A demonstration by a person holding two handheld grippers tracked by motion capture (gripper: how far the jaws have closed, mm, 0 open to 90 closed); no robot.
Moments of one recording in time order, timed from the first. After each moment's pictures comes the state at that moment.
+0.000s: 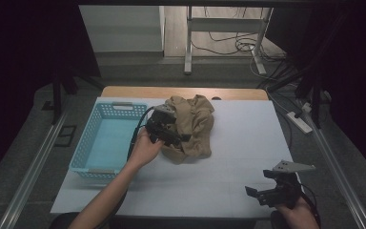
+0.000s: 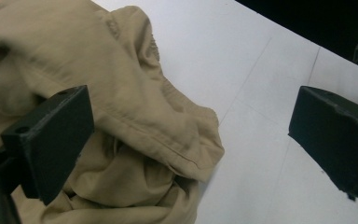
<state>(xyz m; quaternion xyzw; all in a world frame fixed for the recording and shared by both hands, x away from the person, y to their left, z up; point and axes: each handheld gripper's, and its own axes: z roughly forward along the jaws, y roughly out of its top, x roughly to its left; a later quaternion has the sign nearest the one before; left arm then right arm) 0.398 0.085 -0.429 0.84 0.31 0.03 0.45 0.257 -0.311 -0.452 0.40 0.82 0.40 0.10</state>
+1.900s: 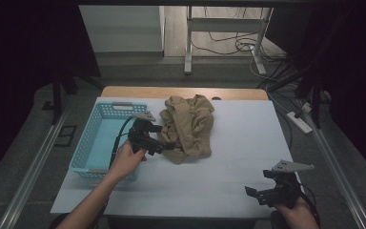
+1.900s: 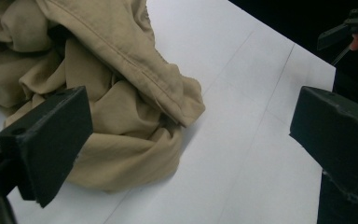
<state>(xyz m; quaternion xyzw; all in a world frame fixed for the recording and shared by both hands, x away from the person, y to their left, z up) 0.365 0.129 -0.435 0.82 0.33 0.00 0.47 0.257 -0.310 -0.452 0.40 0.82 0.40 0.10</state>
